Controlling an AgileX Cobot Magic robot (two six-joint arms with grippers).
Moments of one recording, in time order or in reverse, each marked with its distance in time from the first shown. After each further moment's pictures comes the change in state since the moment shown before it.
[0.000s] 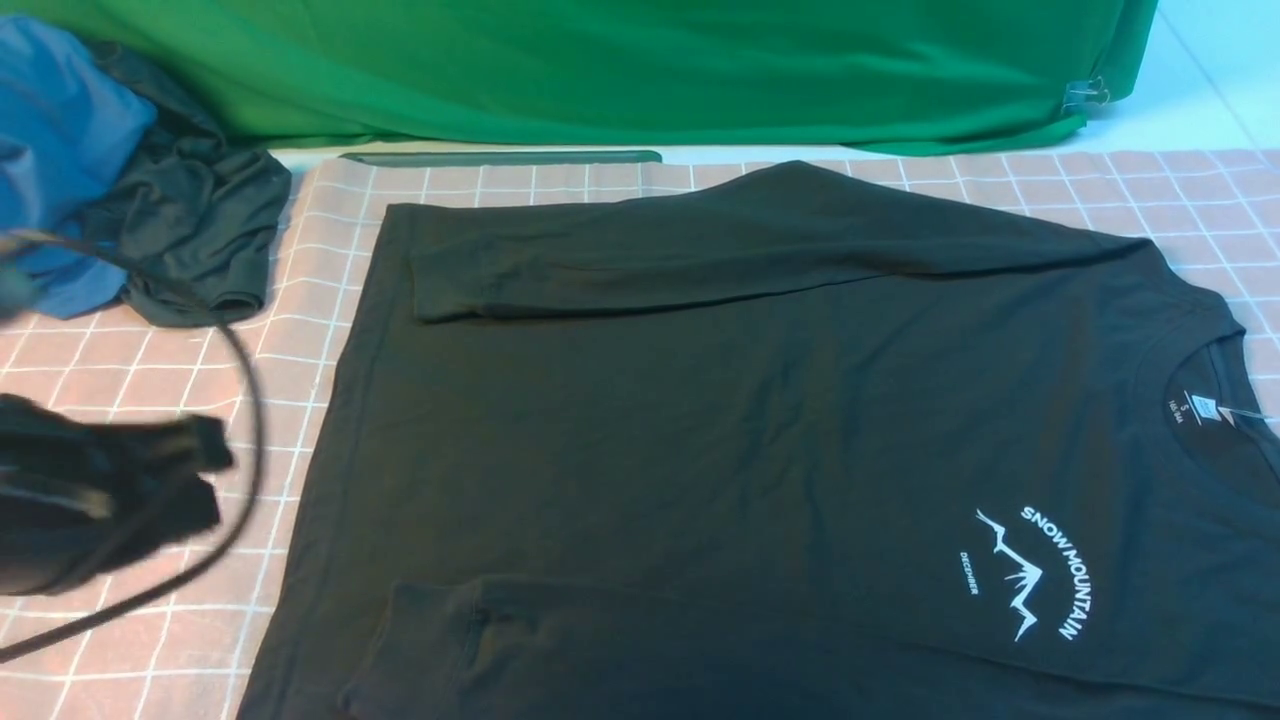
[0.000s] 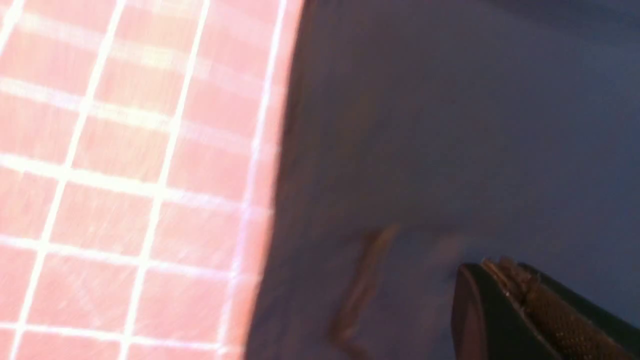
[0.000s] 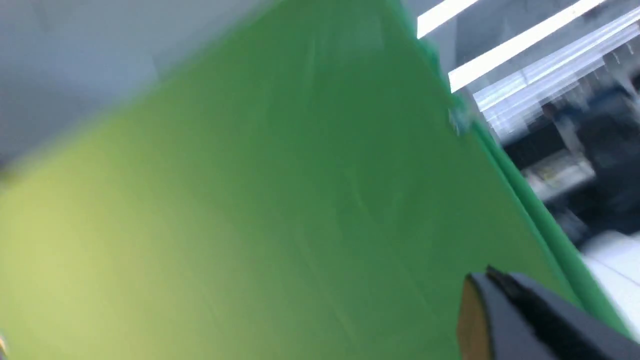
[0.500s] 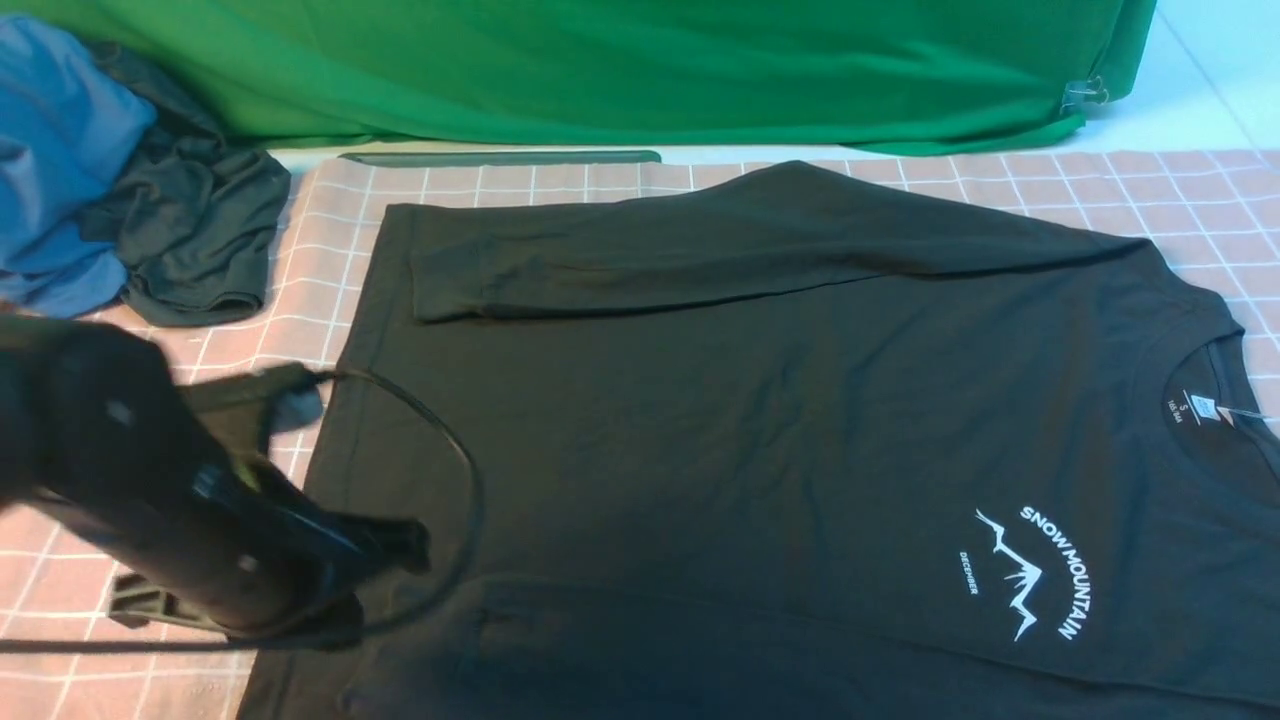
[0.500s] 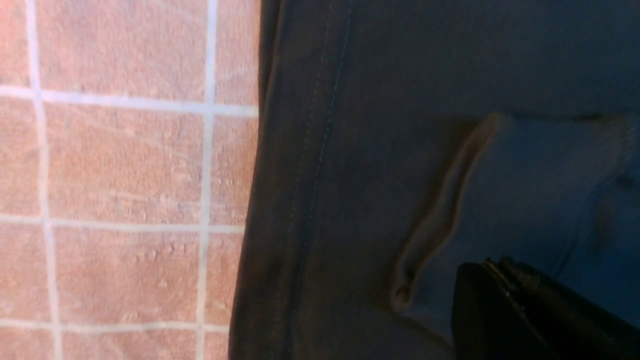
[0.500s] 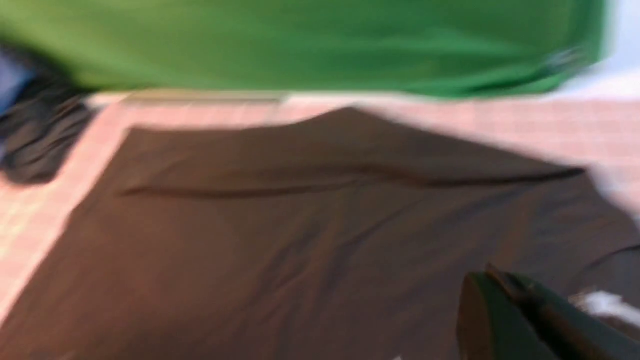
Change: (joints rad) right arm 0.056 0.512 -0.435 0.363 0.757 -0.627; left arm -0.284 0.410 -0.012 0.155 -0.041 -0.194
